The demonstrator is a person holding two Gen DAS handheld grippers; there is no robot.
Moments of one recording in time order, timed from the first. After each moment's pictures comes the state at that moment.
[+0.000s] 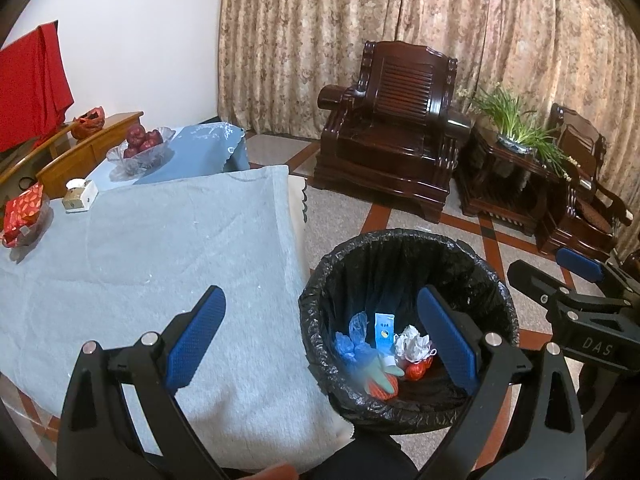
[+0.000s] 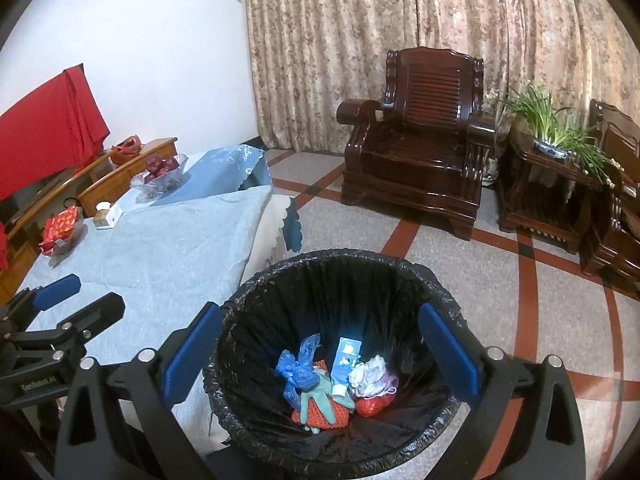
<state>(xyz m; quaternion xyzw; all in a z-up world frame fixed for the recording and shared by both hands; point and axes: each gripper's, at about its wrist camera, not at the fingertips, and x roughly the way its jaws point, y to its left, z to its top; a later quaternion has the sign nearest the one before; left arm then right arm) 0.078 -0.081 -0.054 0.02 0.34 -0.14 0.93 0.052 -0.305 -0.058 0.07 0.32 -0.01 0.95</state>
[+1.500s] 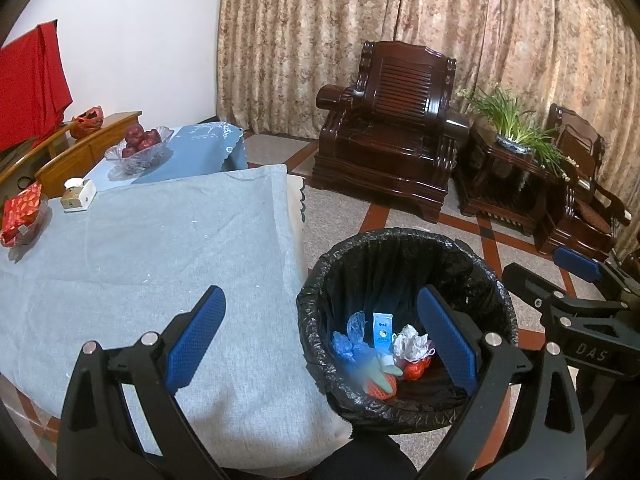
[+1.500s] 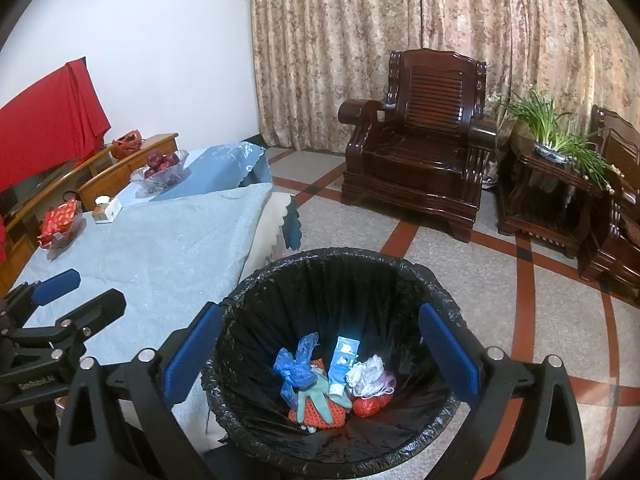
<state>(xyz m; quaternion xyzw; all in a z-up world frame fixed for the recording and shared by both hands) 0.079 -0.082 -0.049 0.02 0.34 -0.14 0.93 0.052 -0.302 -0.053 0.06 0.32 -0.01 0.95</state>
